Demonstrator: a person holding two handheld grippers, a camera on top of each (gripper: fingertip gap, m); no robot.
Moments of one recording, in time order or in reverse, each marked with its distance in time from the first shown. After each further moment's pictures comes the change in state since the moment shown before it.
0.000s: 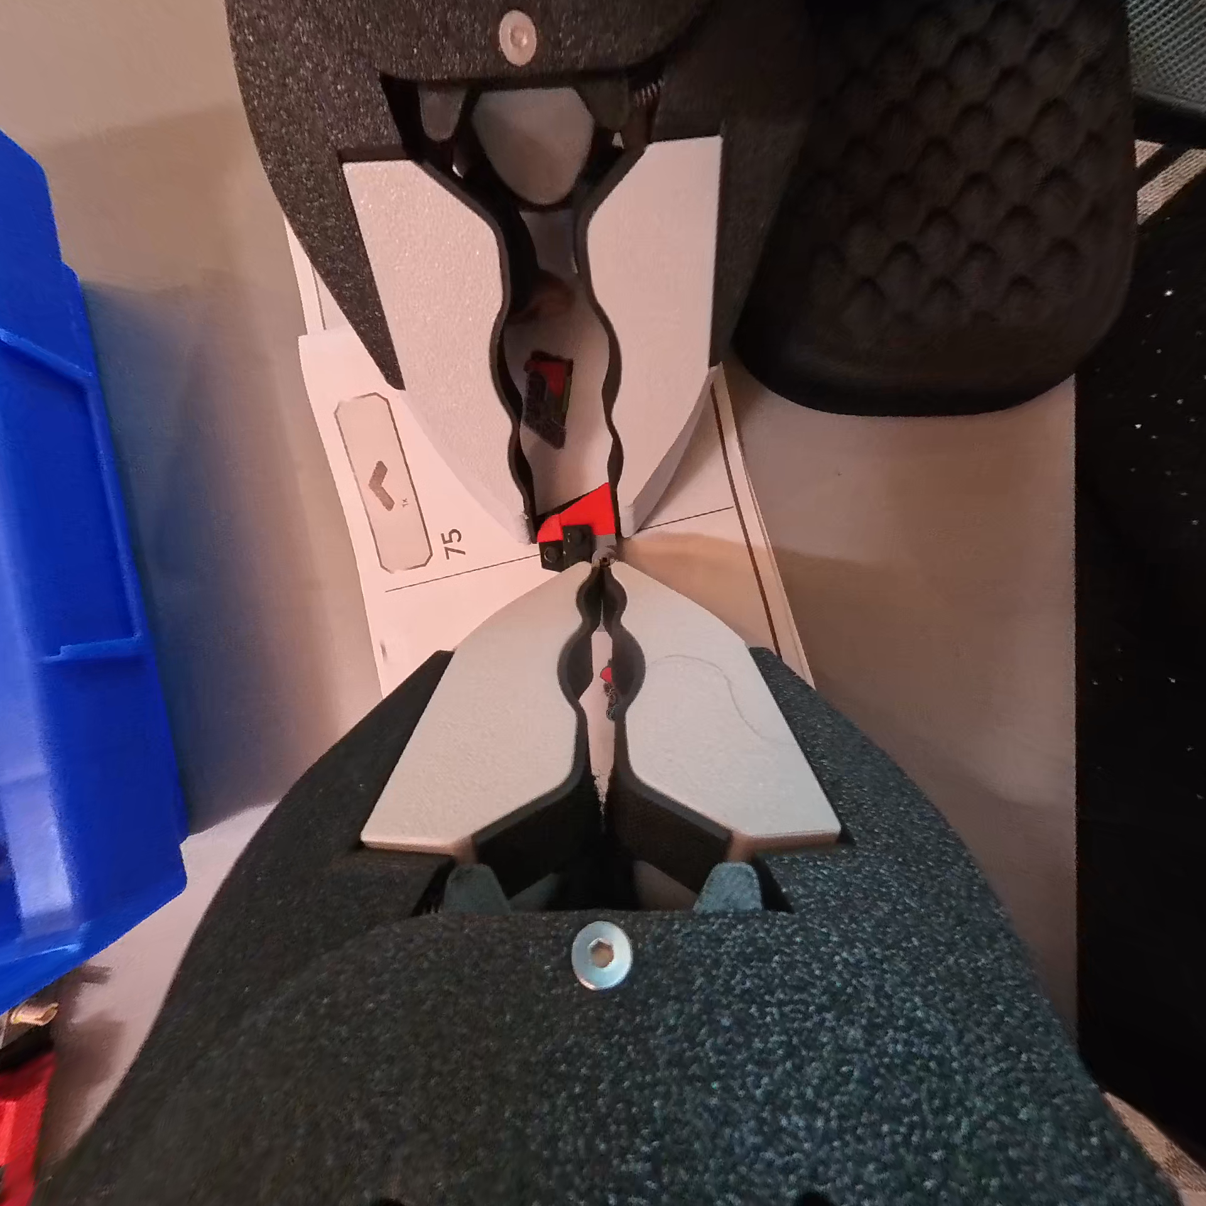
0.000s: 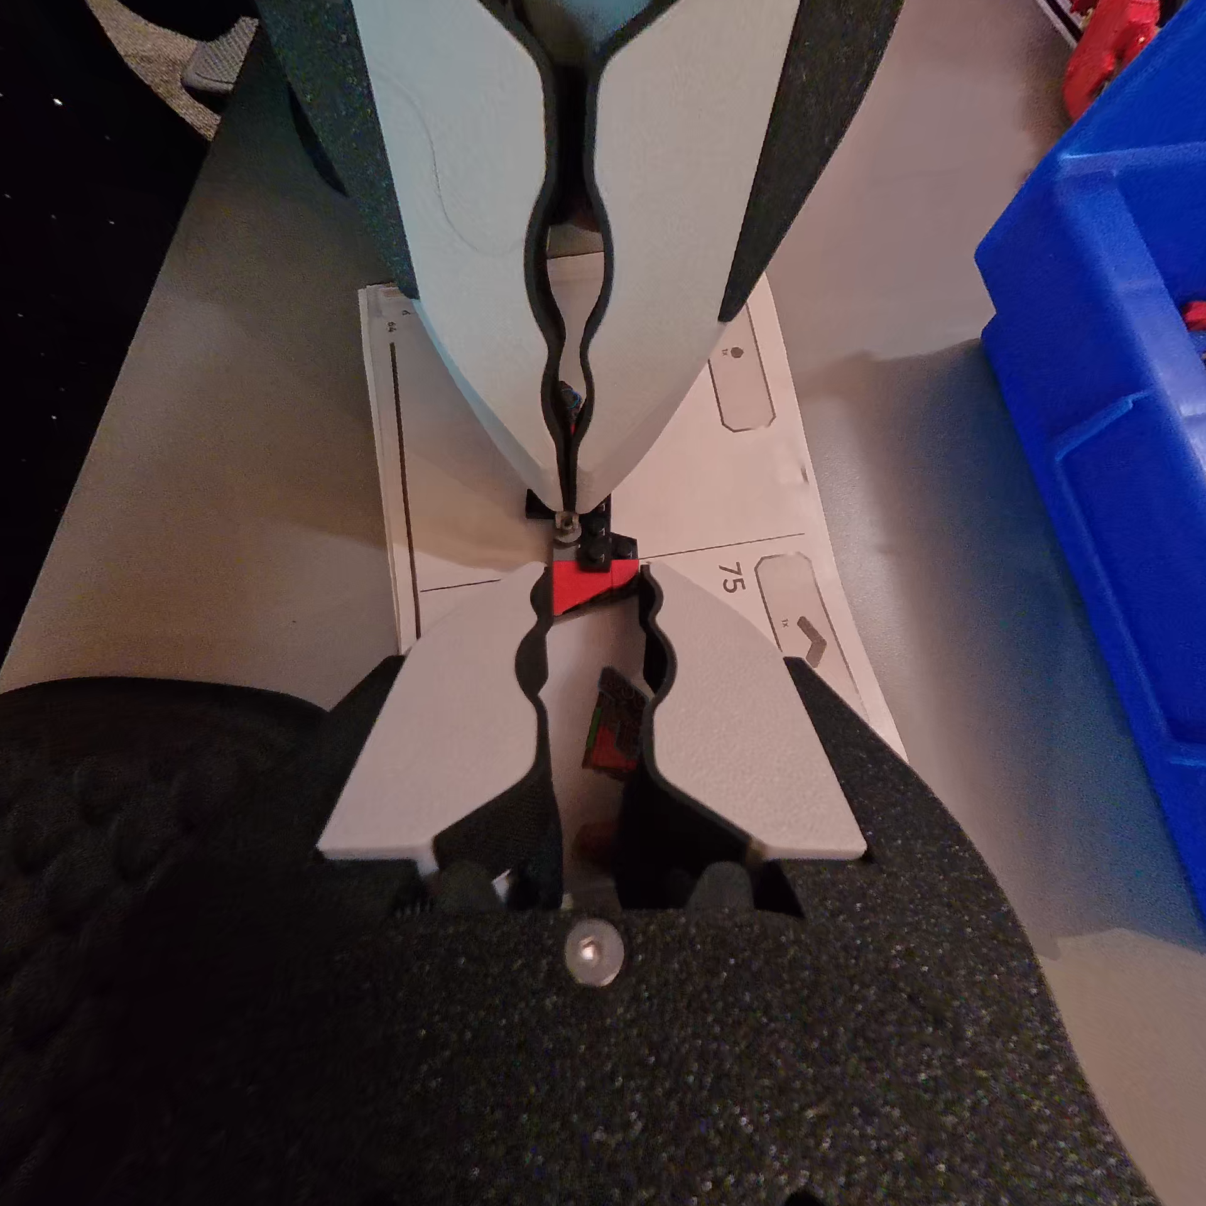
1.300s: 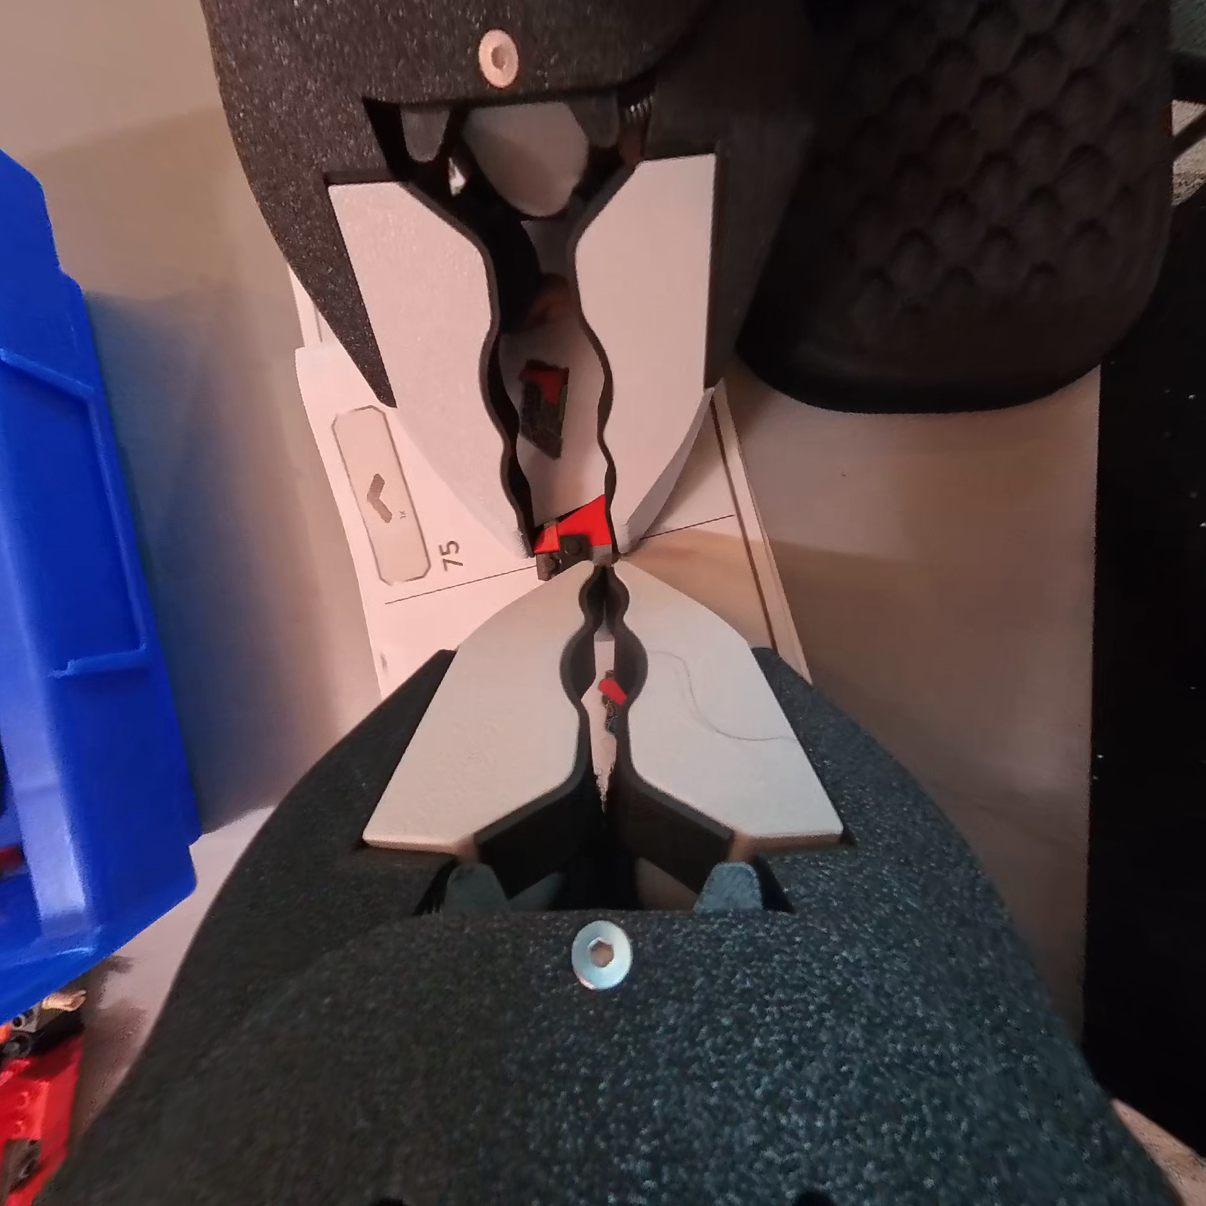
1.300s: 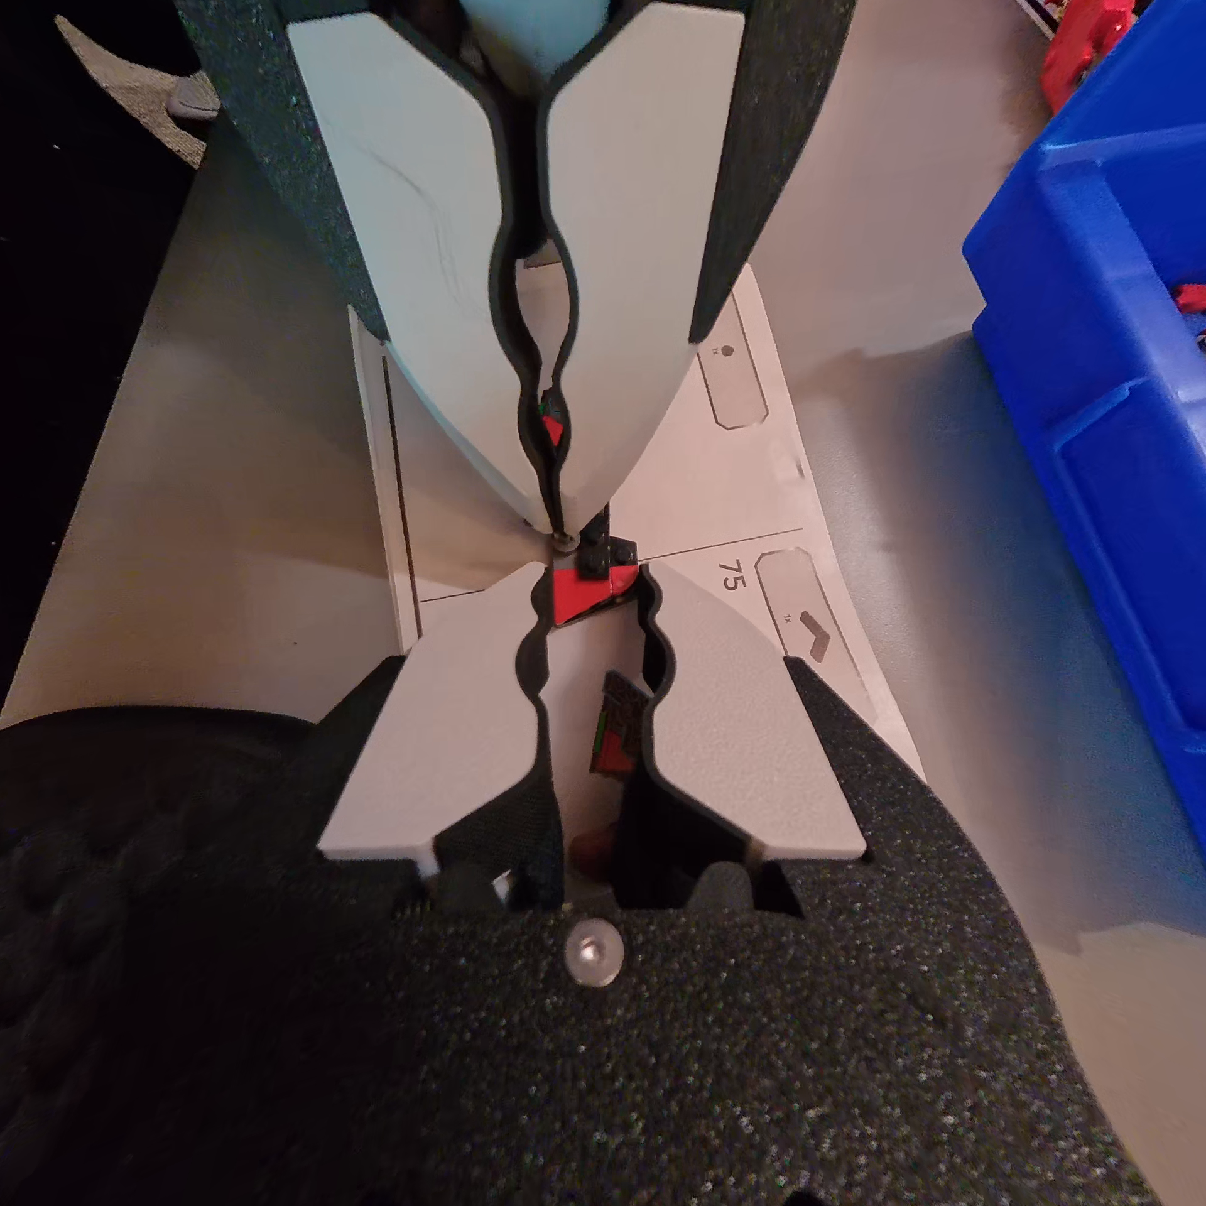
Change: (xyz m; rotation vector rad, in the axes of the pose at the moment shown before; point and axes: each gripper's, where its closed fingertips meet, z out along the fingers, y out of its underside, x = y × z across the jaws) left arm 0.001 -0.001 0.002 -0.031 -0.031 0.025; right arm 0.000 -0.002 0.002 0.010 0.019 0.036
